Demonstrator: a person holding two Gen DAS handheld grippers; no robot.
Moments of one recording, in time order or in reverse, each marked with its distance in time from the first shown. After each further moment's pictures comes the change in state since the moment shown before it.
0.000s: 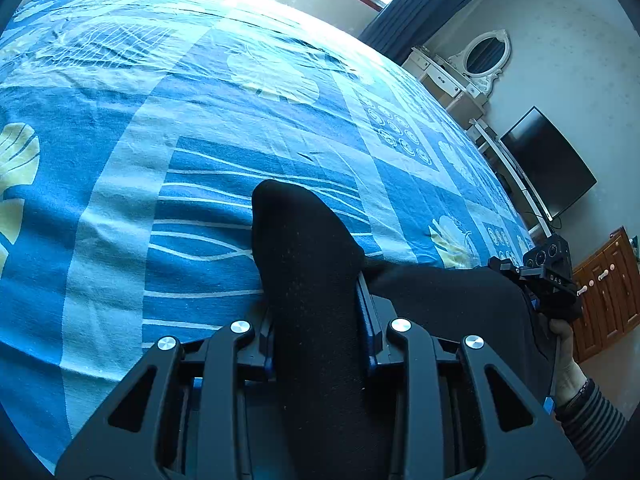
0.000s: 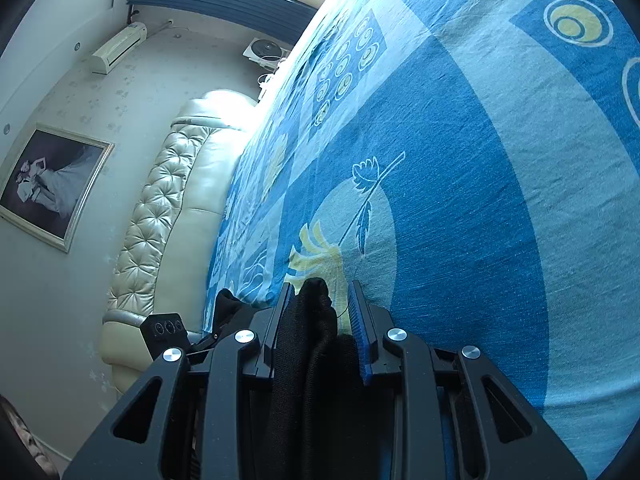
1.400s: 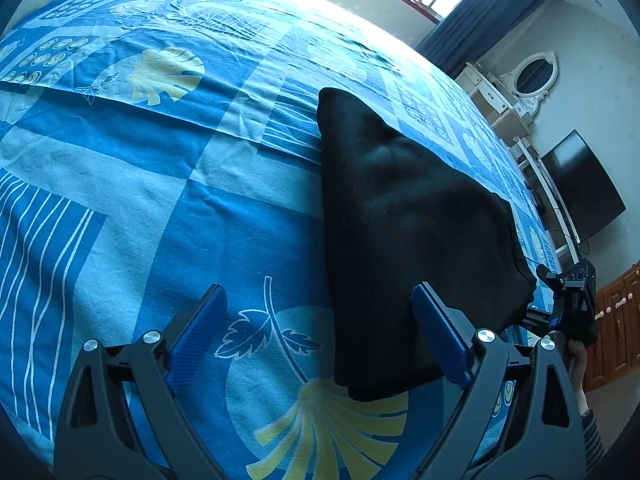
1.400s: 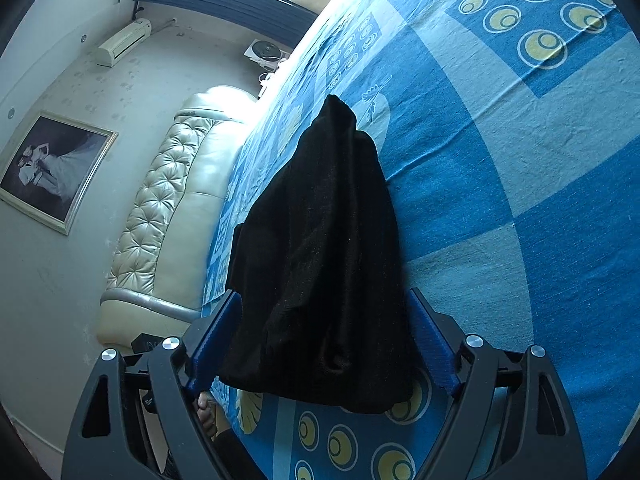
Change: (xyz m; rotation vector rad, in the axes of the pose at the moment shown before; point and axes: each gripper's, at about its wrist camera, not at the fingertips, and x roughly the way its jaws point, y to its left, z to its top) left arm -0.120 -0.022 -0.119 -0.144 -0.018 0.172; right arm -0.067 0.028 -0.101 -0.011 -0.025 -0.039
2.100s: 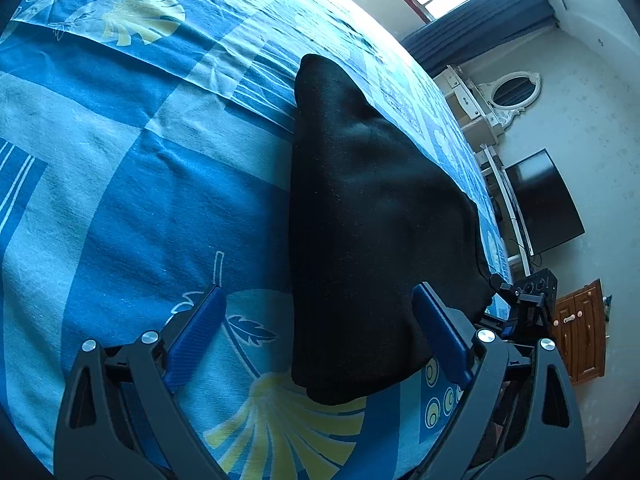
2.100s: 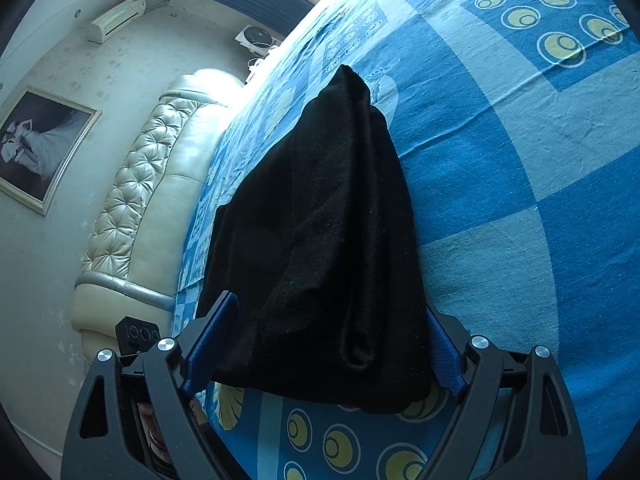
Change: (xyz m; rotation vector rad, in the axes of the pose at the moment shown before) left arm 0.023 0.006 -0.003 -0.120 0.095 -0.225; right arm 0.017 0.016 -0.007 -0.056 0.037 -0.093
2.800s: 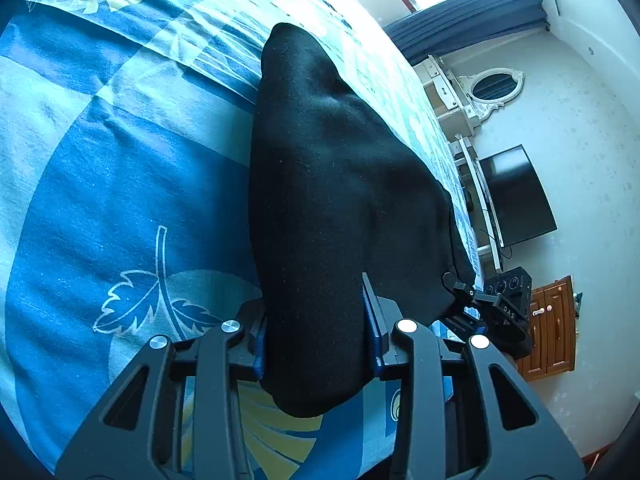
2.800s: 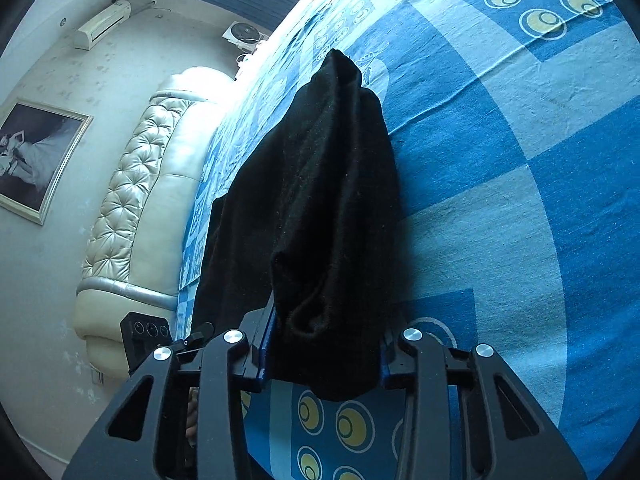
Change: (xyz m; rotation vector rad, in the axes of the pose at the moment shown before) left arm 0.016 -0.017 -0.005 -0.025 0.058 -0.087; right arm -0.010 -0.006 -0.010 0.053 0.031 -0.012
